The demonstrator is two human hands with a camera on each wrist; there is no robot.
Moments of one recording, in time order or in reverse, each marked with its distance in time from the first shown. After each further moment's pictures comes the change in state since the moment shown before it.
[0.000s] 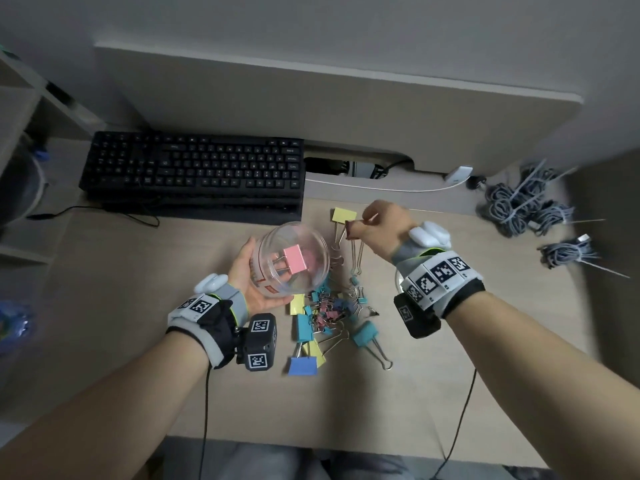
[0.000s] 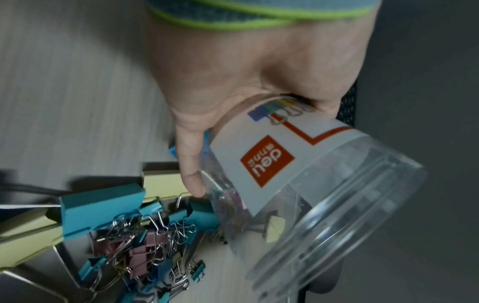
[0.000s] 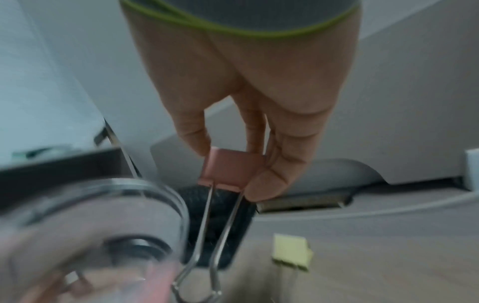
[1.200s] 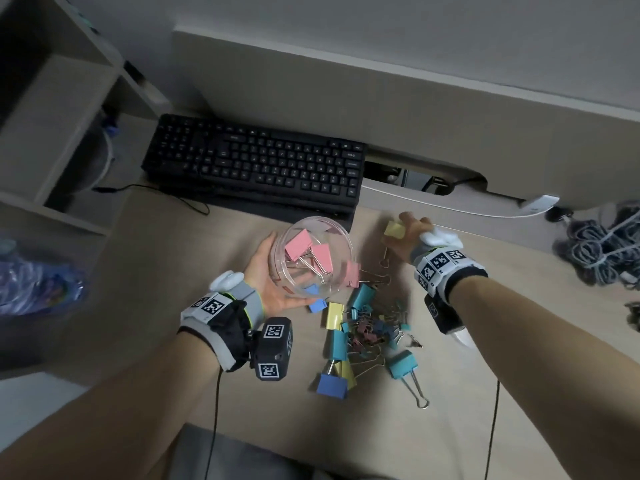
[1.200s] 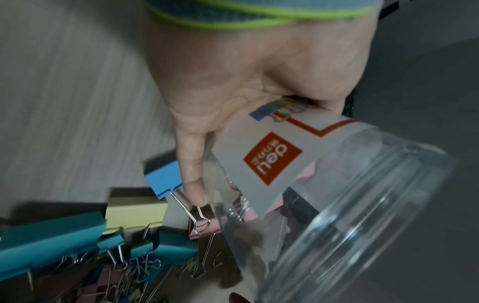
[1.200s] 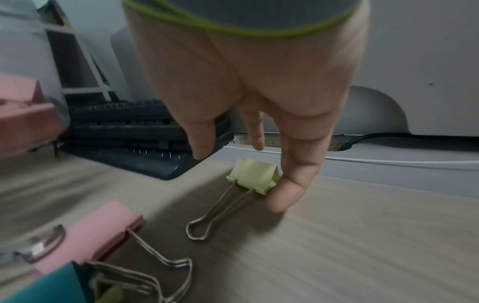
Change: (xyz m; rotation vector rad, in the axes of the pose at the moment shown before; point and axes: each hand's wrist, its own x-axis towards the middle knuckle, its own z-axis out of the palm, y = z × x) left_hand 0.012 0.030 -0.031 -0.138 0.028 -0.007; right_hand 0.097 0.010 0.063 -0.487 -0.170 0.053
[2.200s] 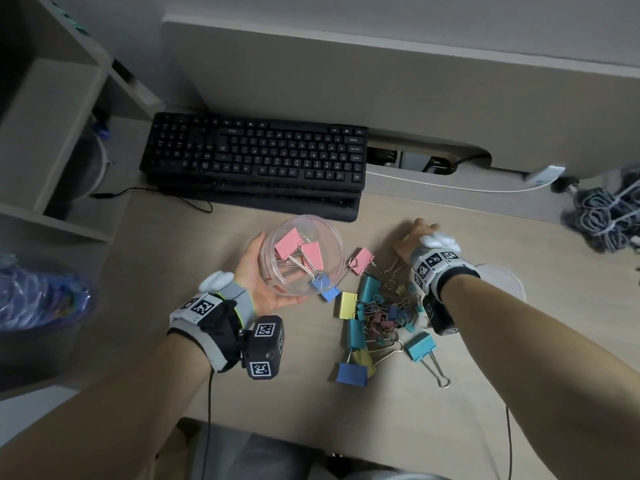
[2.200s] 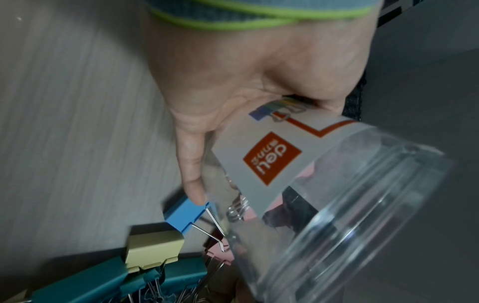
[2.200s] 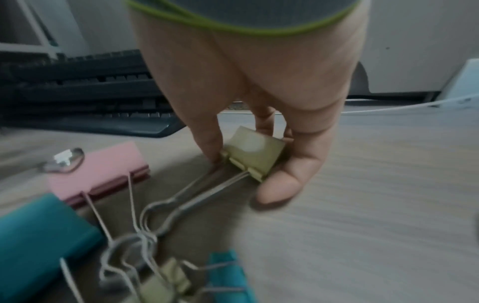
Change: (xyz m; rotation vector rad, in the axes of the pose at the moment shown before) left_hand -0.011 0.010 -0.031 0.048 0.031 -0.009; right_hand -0.003 0.006 0.053 0.277 -0.031 0.158
